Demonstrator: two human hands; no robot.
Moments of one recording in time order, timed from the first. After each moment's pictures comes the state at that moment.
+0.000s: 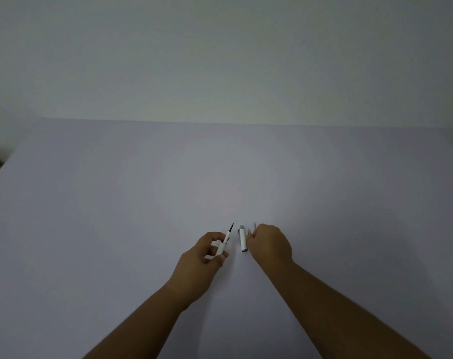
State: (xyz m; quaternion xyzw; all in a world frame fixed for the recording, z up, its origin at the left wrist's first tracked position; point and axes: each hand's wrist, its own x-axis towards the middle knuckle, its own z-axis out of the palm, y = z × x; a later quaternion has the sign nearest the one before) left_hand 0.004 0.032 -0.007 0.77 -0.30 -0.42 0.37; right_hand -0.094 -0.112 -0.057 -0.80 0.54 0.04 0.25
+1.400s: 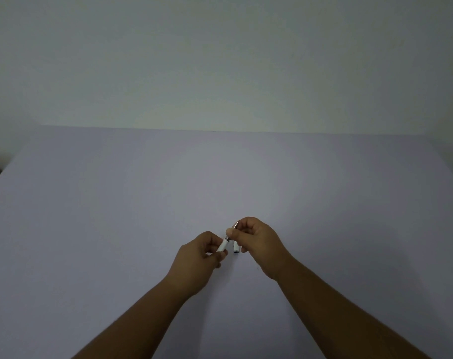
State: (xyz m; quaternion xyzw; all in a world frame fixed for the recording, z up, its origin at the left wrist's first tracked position) left_hand 0.004 0.027 0.009 0.79 -0.34 -0.37 0.35; right_hand -0.105 -0.091 0.004 -0.62 0.39 -0.14 0.66
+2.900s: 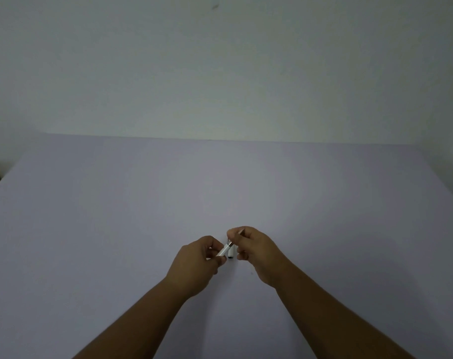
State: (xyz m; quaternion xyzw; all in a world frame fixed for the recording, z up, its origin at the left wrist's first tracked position) left_hand -0.004 0.019 0.022 0.81 -0.36 -0.36 0.31; right_hand -0.117 -0.094 0.003 -0.58 0.38 -0.11 0.72
